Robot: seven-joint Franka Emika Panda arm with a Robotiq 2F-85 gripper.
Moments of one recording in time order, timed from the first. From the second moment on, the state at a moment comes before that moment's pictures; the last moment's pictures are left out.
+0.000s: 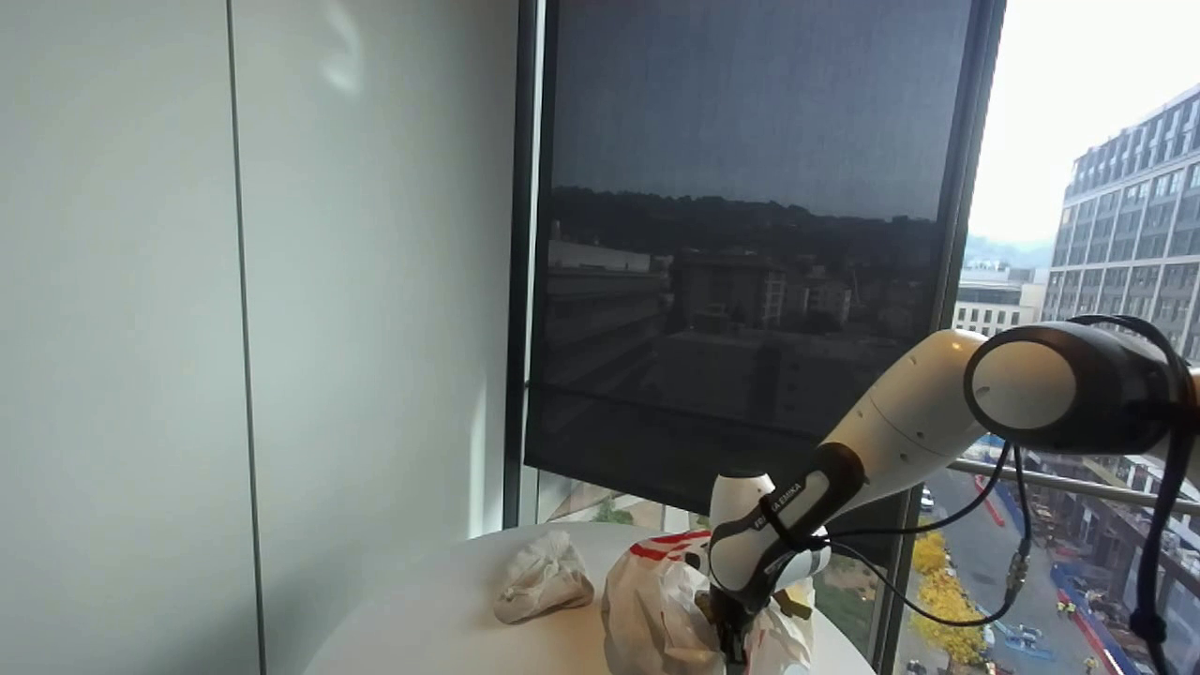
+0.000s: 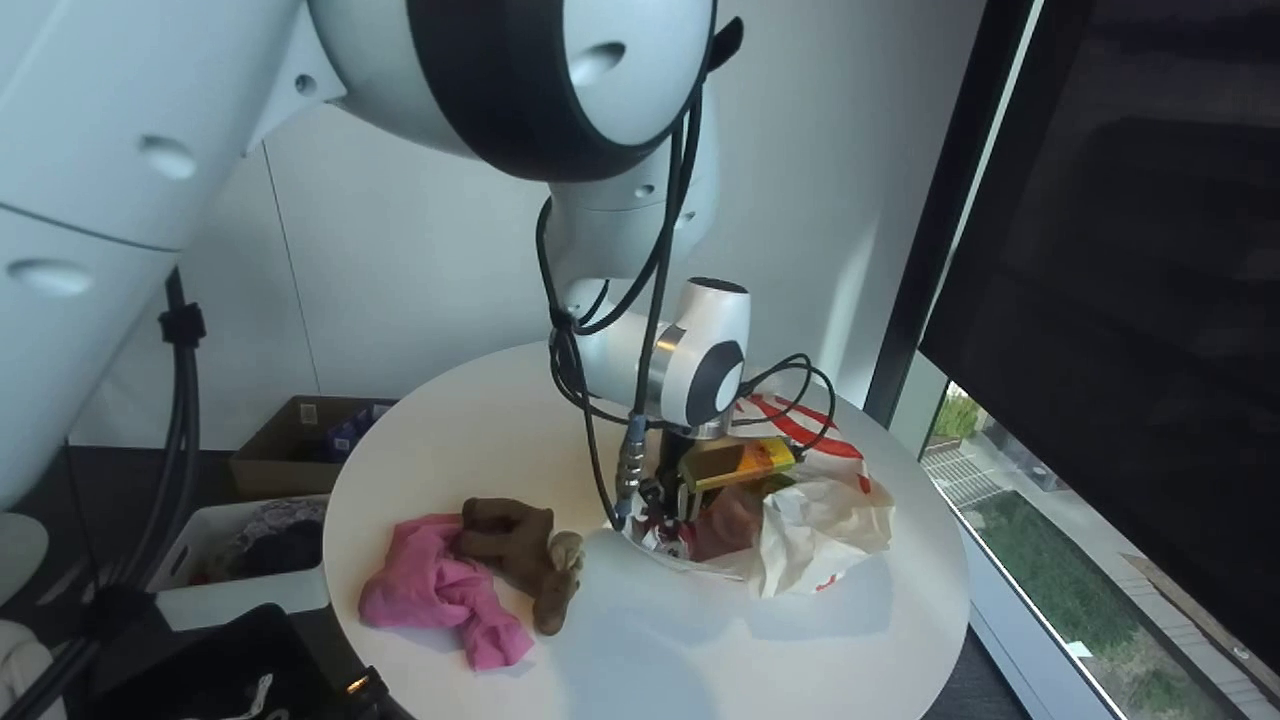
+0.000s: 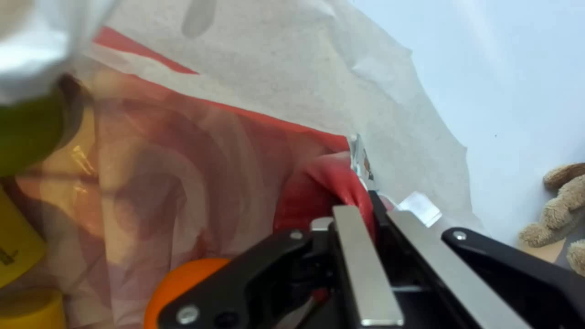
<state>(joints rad) -0.03 0.66 0.16 -1.94 -0.22 2.54 -0.91</state>
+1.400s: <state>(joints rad) 0.28 0.53 0.01 -1.96 -1.42 2.07 -0.29</state>
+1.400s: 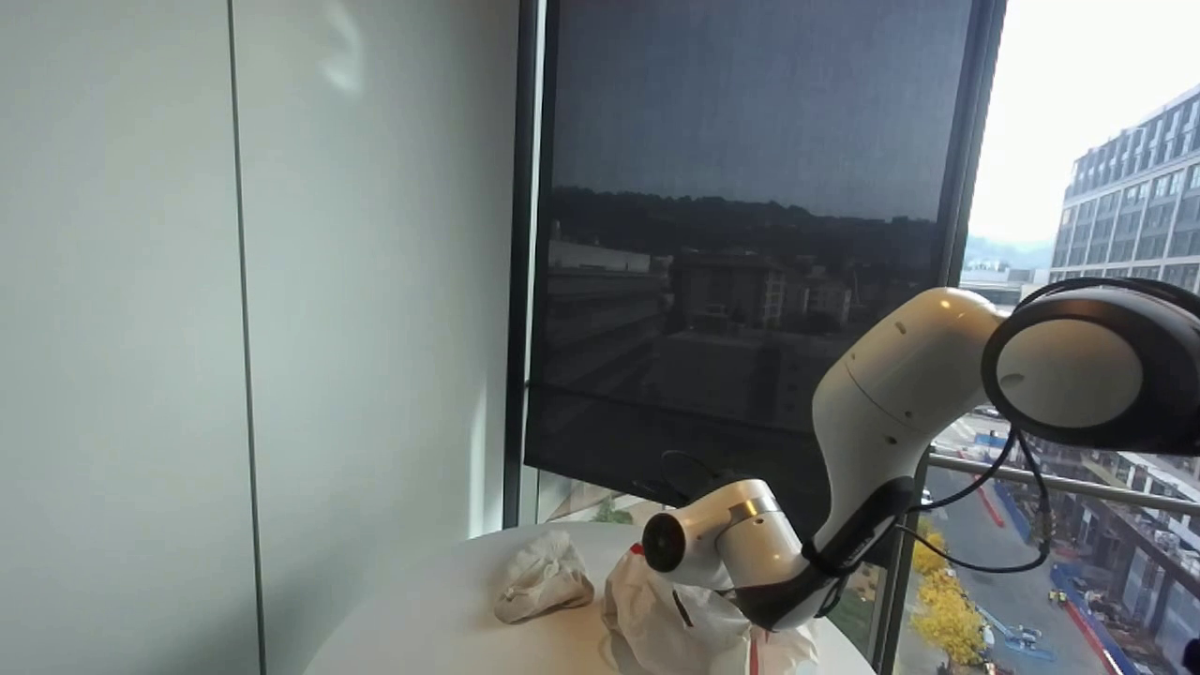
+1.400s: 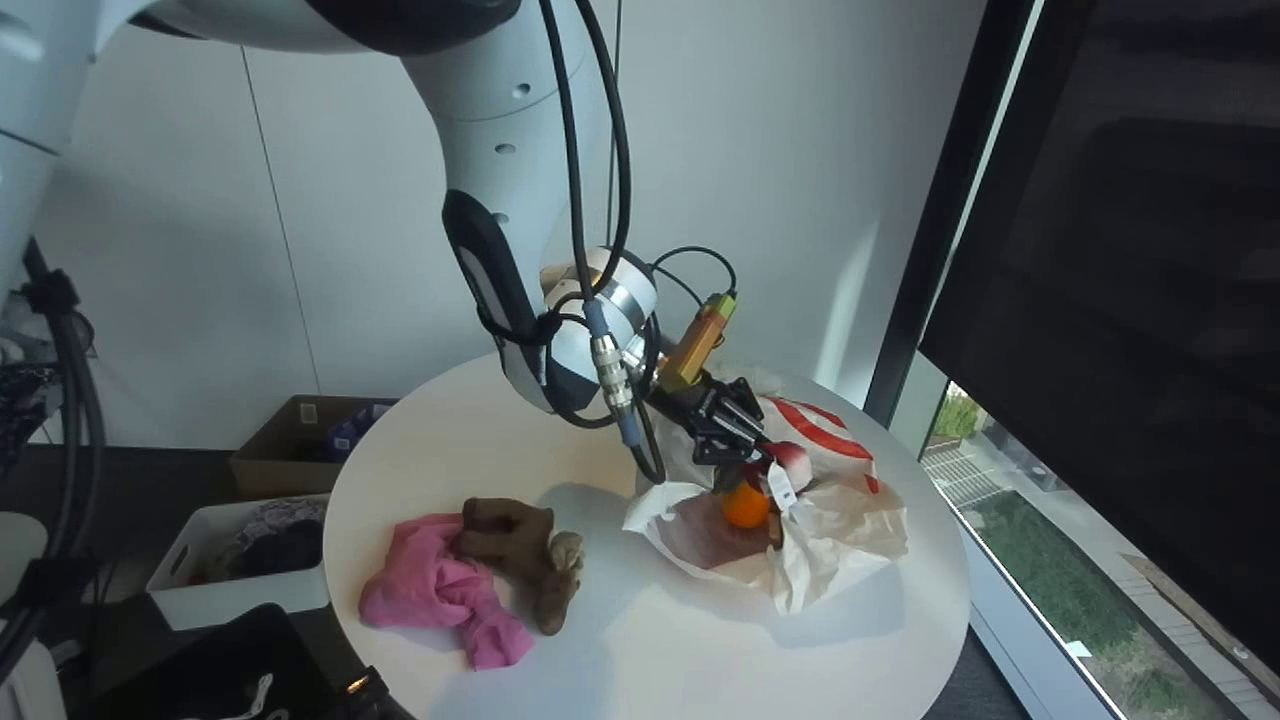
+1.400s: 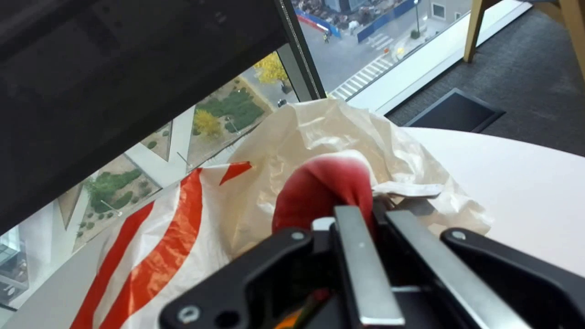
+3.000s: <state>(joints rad) 0.16 0.18 0.25 -2.27 -0.39 2.42 -0.83</state>
